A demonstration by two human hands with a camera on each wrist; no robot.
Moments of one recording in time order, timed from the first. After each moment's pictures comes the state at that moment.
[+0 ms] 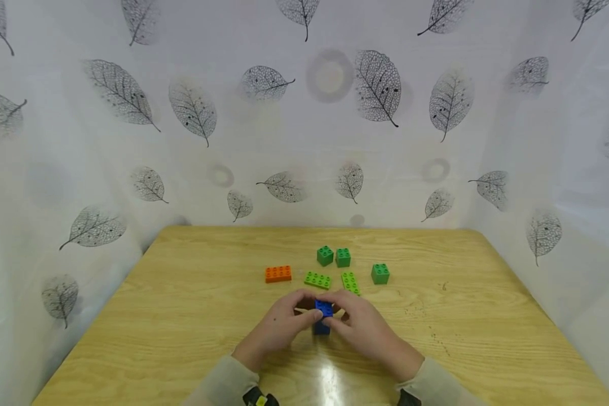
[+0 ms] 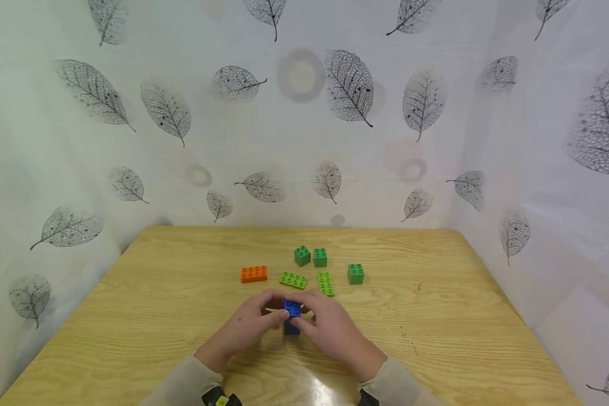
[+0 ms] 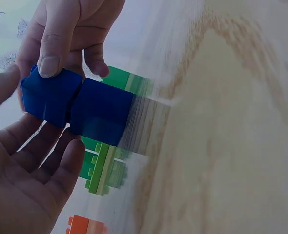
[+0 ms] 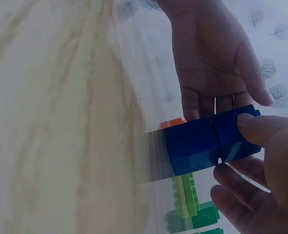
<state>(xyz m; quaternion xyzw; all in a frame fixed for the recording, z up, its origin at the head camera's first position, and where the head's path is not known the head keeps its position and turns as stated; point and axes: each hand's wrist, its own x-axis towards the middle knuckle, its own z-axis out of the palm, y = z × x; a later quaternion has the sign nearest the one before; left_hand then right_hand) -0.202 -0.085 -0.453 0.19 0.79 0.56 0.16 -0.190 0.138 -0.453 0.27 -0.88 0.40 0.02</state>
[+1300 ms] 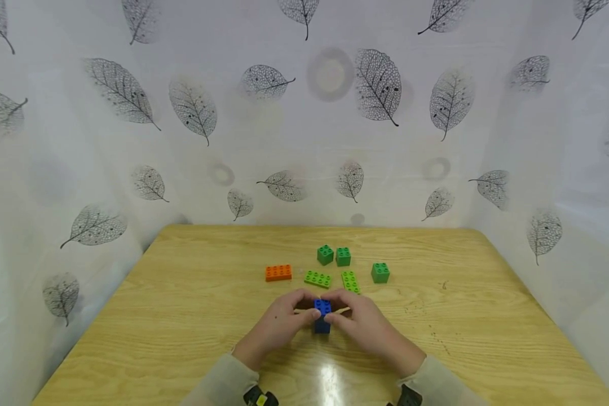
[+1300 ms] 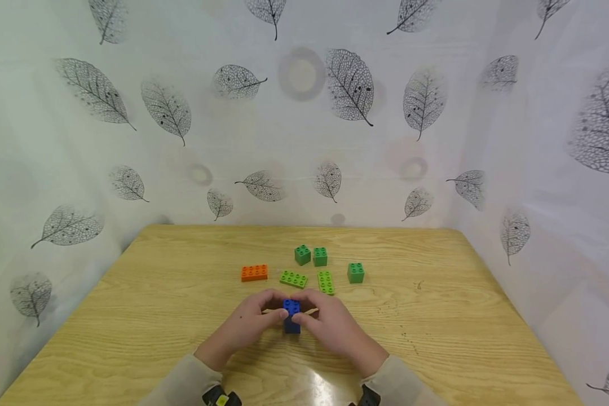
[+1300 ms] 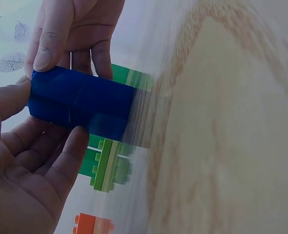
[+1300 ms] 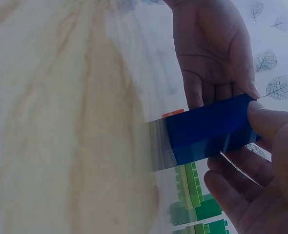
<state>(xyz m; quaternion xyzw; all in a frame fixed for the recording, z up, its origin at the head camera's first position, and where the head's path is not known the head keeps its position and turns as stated) -0.203 -0.087 -0.450 0.16 0.81 0.54 0.17 -0.194 0.143 -0.453 0.23 -0.84 0.49 -0.07</state>
